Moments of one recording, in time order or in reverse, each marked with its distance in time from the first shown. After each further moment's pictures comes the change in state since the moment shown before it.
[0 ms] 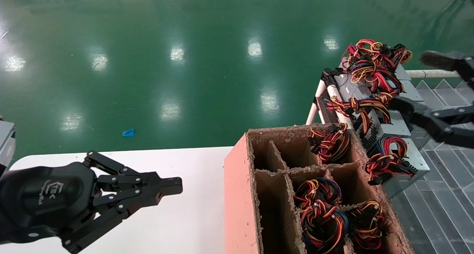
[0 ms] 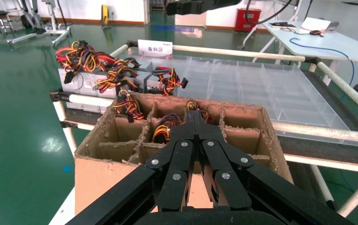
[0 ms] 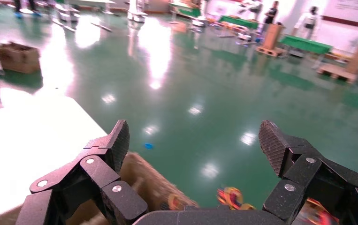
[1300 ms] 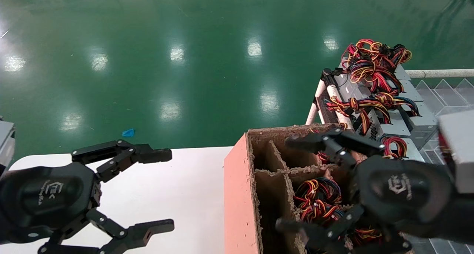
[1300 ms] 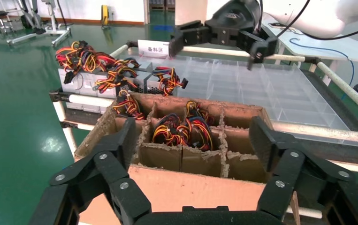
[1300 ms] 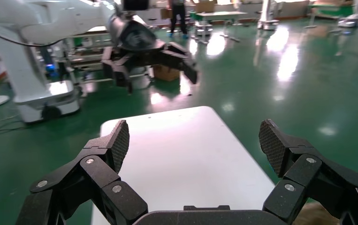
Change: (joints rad) left arm 0.000 0.000 0.000 0.000 0.000 0.000 0.000; right arm 0.101 -0.354 0.148 0.108 -0.432 -0.353 0.385
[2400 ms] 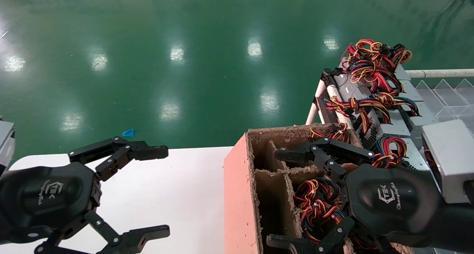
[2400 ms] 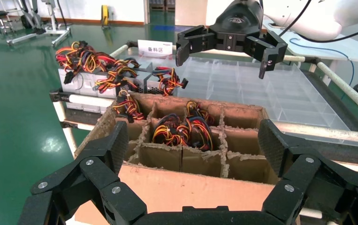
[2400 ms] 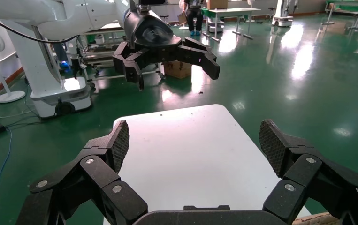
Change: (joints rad) left arm 0.000 0.000 0.000 0.000 0.000 0.000 0.000; right arm 0.011 -0.036 0.016 0.011 -0.045 -0.036 0.039
